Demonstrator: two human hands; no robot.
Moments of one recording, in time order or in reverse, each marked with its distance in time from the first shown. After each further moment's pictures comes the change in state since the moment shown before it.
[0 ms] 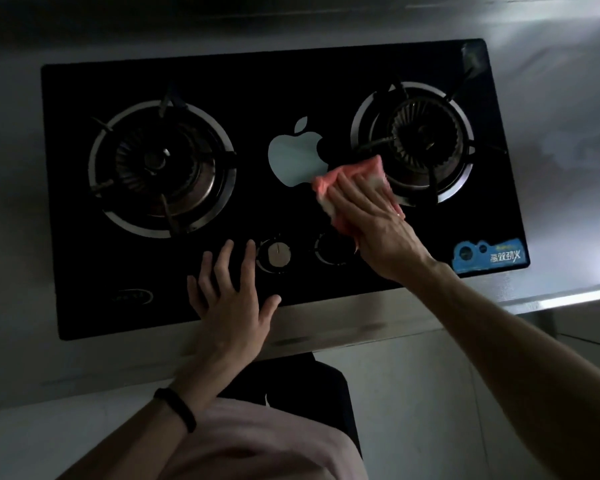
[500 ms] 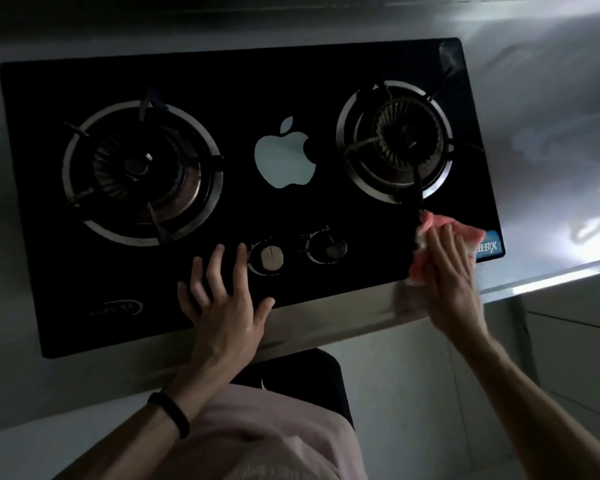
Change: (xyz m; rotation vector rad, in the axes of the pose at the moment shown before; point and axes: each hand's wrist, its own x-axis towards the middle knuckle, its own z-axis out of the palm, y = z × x) left_hand 0.001 -0.007 0.002 0.011 0.023 0.069; right_hand -0.130 0.046 0.021 0.128 0.295 0.531
